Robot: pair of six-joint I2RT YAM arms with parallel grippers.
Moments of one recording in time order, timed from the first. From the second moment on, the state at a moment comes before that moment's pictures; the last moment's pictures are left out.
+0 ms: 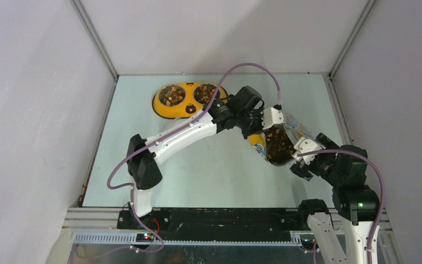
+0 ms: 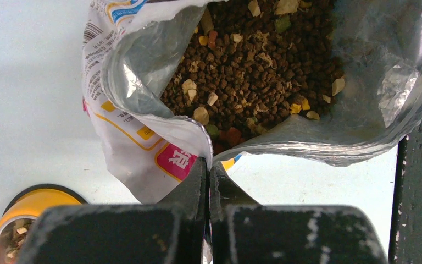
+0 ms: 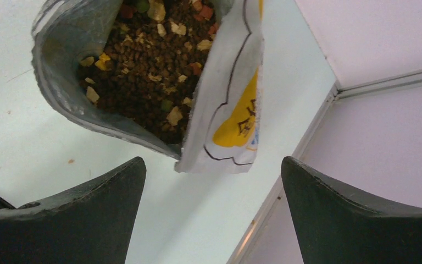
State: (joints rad) left arm -0.97 1.90 1.88 -0.73 0.30 0.51; right arm 0.03 0.46 0.92 -0.98 -0.34 -0.85
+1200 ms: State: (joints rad) left arm -0.93 1.92 1.91 -0.70 0.37 0.47; right arm 0.50 0.53 0.71 -0.74 0.20 -0.77
